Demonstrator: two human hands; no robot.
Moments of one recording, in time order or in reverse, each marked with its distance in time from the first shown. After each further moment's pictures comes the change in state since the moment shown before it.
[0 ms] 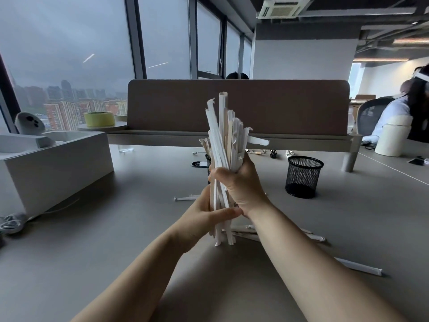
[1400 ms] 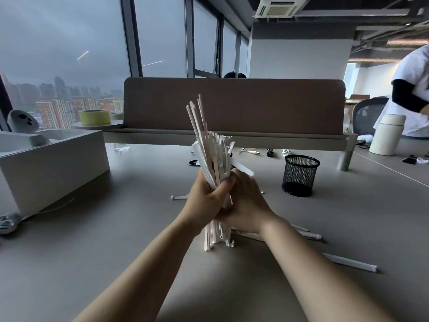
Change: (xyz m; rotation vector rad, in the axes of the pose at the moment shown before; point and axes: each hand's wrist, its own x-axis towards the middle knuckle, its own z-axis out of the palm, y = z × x) left_hand 0.023 0.016 0.017 0.102 0.388 0.180; right_hand -0.023 0.013 -0.022 -1.068 -0.245 -0.246
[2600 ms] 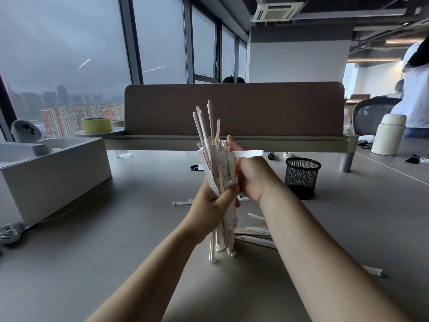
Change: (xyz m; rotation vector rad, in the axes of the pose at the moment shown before) left_hand -0.003 0.005 -0.001 -0.066 -0.205 0.094; right_hand 0.051 -0.011 -0.041 1.391 -0.145 0.621
